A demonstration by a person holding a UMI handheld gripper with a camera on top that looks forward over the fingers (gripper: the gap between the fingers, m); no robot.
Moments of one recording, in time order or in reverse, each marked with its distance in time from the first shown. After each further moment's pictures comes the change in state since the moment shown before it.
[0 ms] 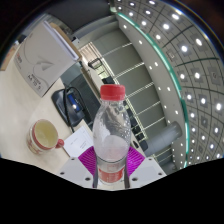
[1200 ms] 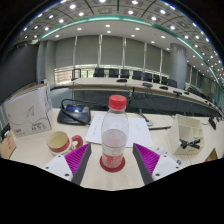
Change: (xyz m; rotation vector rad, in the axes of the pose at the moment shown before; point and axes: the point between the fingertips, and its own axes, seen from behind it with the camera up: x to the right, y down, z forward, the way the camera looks) arm -0.069 0.104 -0.020 -0.170 -0.317 0.925
